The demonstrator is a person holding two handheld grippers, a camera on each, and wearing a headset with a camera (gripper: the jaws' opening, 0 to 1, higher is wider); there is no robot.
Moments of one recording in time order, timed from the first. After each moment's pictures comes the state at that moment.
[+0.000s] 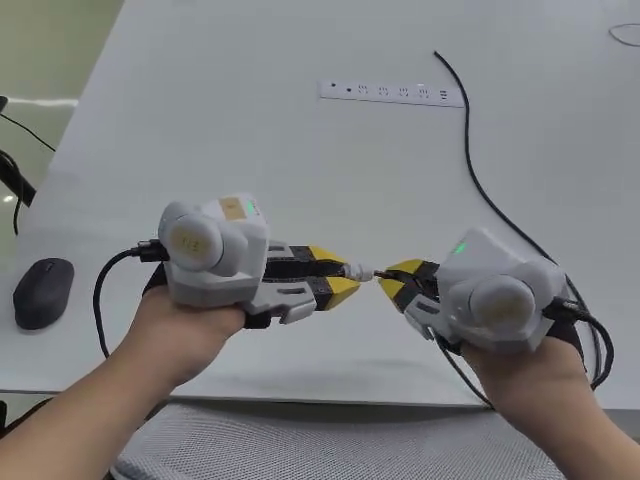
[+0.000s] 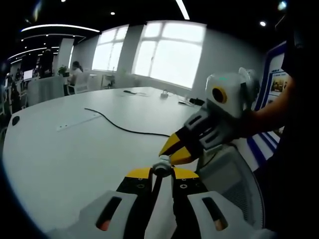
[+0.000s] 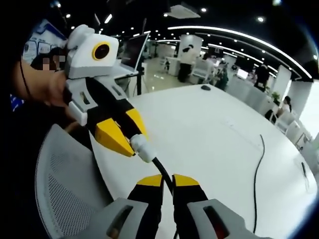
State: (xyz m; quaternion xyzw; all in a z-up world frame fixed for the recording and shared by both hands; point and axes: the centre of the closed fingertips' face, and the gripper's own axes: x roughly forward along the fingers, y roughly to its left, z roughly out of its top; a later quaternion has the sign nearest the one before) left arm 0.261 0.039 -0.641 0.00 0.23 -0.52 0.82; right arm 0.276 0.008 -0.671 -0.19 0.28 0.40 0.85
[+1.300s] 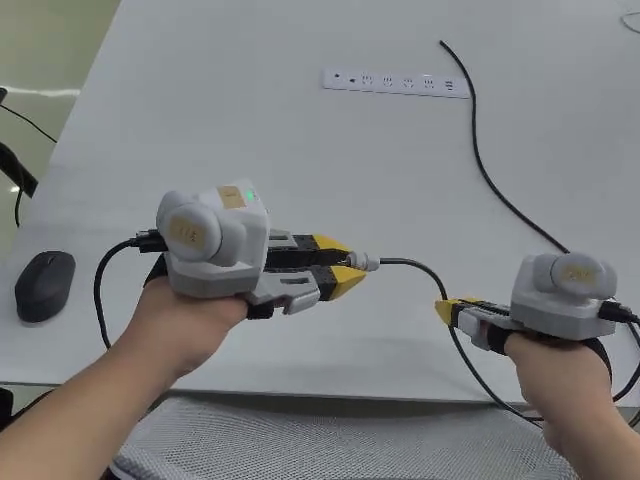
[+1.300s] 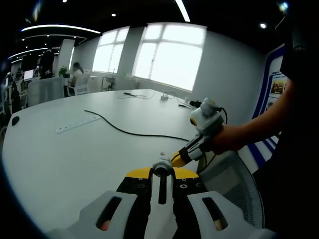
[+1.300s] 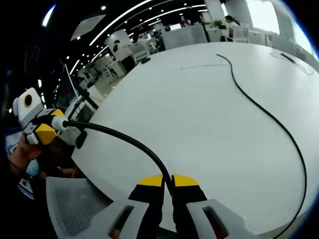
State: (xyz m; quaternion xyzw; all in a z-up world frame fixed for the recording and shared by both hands) left arm 0.268 0.036 -0.637 -0.01 0.23 -0.51 0.83; right arm 0.280 -0.082 -0.752 0.09 0.45 0.23 0.86
